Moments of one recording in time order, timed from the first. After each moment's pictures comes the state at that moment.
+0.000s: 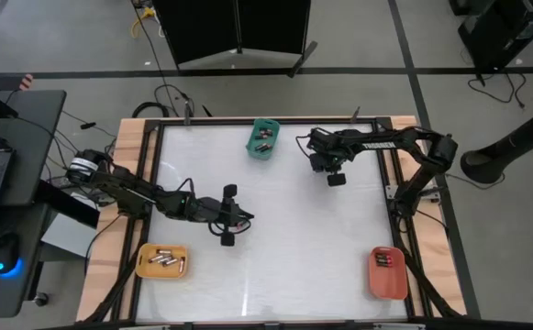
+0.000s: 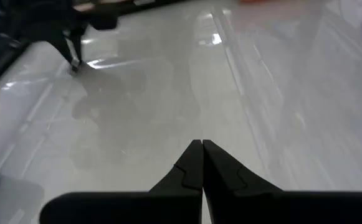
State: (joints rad) left arm -0.22 1.49 0.52 0.54 -0.26 0.07; right arm -0.52 1.67 0.90 -0.65 0.16 -0.63
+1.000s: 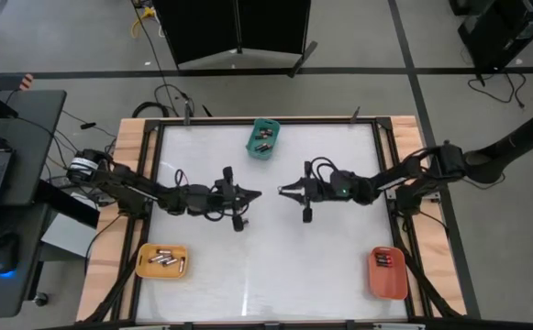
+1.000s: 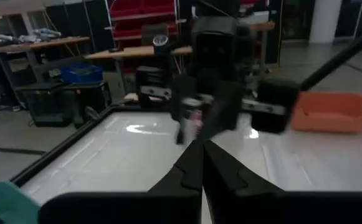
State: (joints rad) left arm -0.16 1.49 0.52 0.95 -0.39 0.05; right arm -0.03 1.58 0.44 1.06 0.03 -0.12
